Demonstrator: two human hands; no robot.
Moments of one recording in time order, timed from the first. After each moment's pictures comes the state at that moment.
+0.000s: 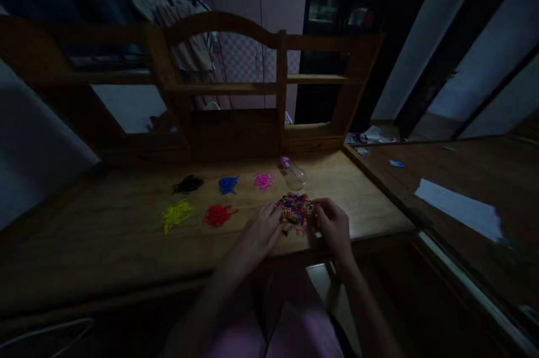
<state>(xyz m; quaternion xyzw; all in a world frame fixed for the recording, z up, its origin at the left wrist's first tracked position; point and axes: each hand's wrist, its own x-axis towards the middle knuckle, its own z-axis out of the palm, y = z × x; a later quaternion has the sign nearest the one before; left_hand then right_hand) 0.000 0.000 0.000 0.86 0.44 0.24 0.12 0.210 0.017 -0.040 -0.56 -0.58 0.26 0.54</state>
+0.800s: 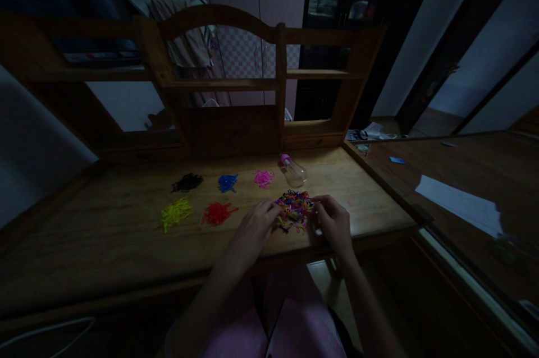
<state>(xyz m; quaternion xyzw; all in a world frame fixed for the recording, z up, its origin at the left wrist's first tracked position) -0.005 0.010 0.002 0.86 0.46 0.22 0.11 0.211 0.016 -0.038 -0.58 -0.57 0.26 0.53</state>
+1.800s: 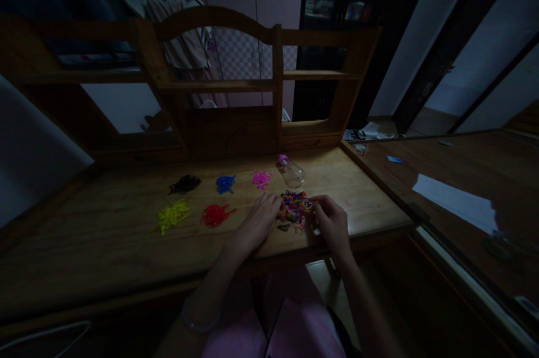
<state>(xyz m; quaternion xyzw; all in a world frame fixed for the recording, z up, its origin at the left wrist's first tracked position) 0.004 0.037 -0.009 0.88 0.43 0.20 0.10 0.209 0.017 -0.037 -0.58 -0.56 0.26 0.53</state>
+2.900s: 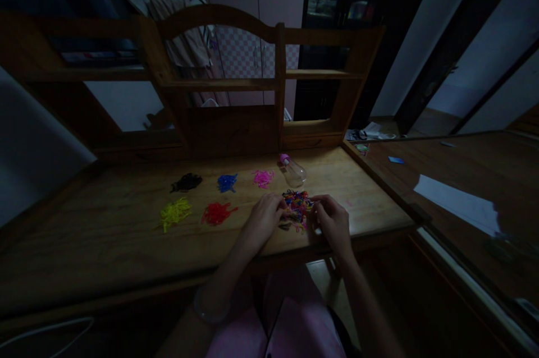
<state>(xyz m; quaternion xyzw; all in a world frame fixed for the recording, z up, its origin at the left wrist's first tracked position) 0.015 0.042 -0.013 0.79 0.51 0.28 0.20 0.209 0.016 -0.036 -0.58 -0.57 0.25 0.53</state>
